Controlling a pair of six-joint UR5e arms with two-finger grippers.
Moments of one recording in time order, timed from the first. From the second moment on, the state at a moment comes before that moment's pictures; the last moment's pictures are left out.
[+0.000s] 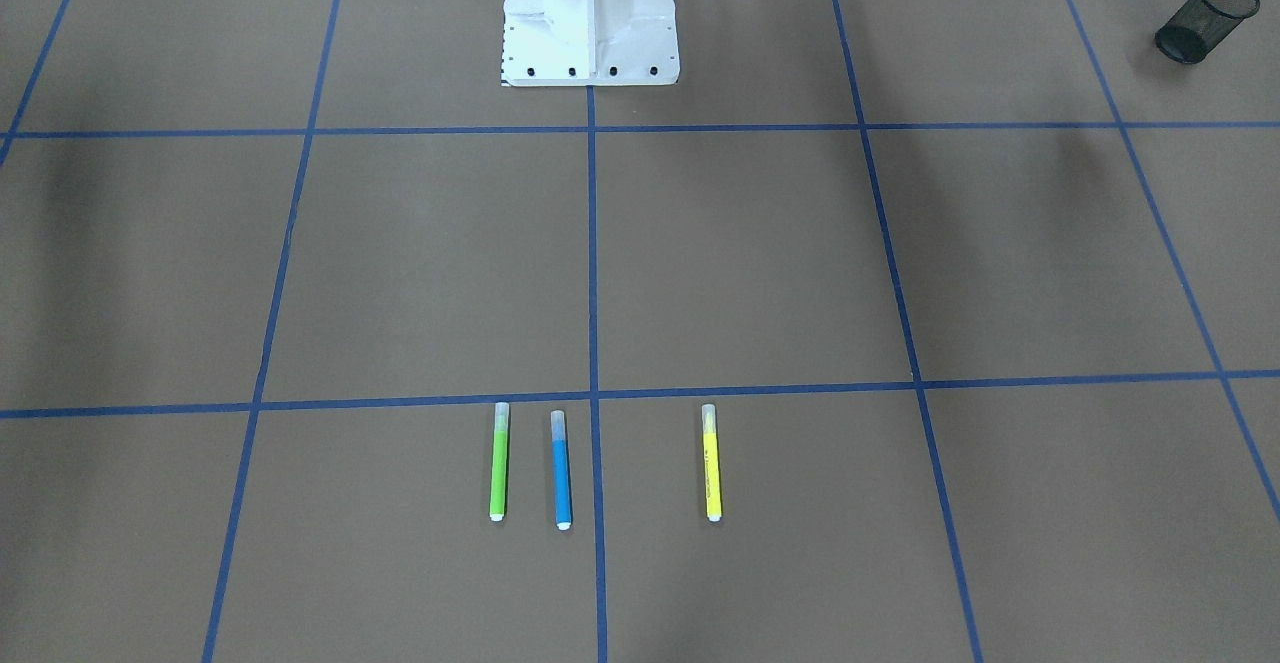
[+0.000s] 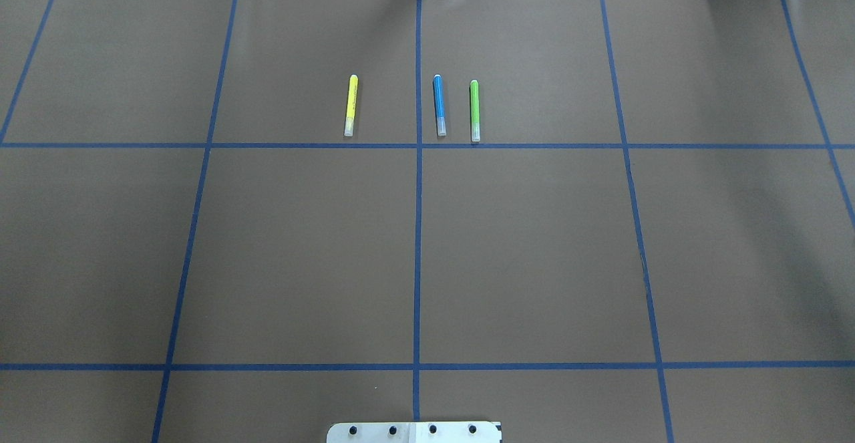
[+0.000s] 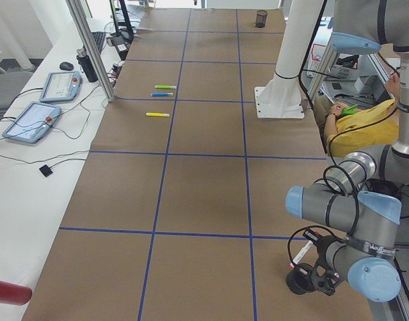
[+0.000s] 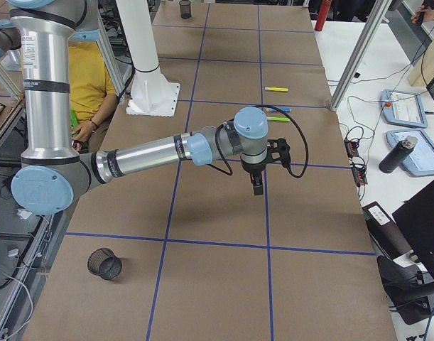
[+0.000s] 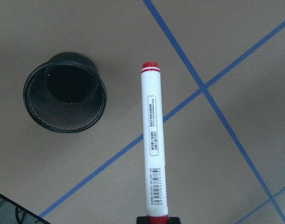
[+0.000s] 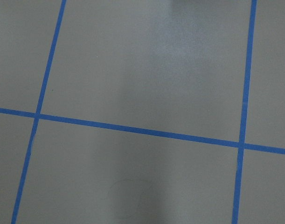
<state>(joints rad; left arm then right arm) -2.37 -1.10 -1.80 -0.48 -2.29 0.37 1.47 -1.59 1.87 -1.48 2.41 0.19</state>
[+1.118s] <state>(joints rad) -2.38 -1.12 -1.53 -0.48 -2.26 0.35 1.47 -1.59 1.87 -1.42 2.40 0.20</state>
